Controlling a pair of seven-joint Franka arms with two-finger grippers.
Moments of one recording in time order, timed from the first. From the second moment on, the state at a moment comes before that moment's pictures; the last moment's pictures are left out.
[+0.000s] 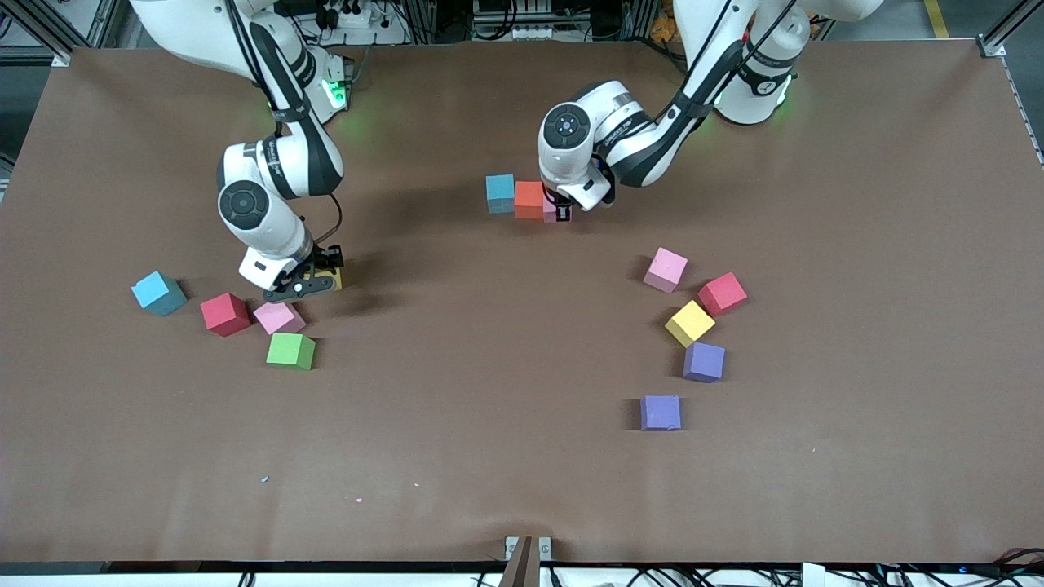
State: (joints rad) left arm -0.54 0.44 -0.42 -2.13 0.04 2.40 -2.53; right arm 0.64 0.26 -0.38 -2.40 0.09 2.54 -0.05
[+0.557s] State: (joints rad) left arm -0.55 0.44 -0.42 -2.13 0.04 2.40 -2.54; right arm 0.88 0.26 -0.36 -2.30 0.15 2.47 0.35
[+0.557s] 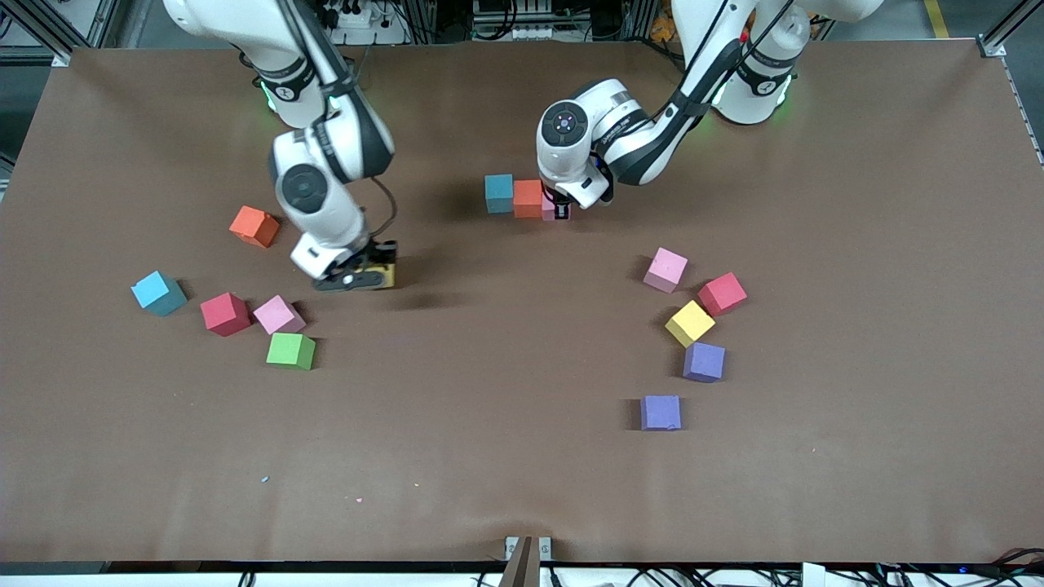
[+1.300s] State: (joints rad) left arm -0.55 0.44 -0.42 -2.13 0.04 2.40 -2.55; right arm 1.05 0.31 -0.36 -2.23 0.35 2.46 0.61
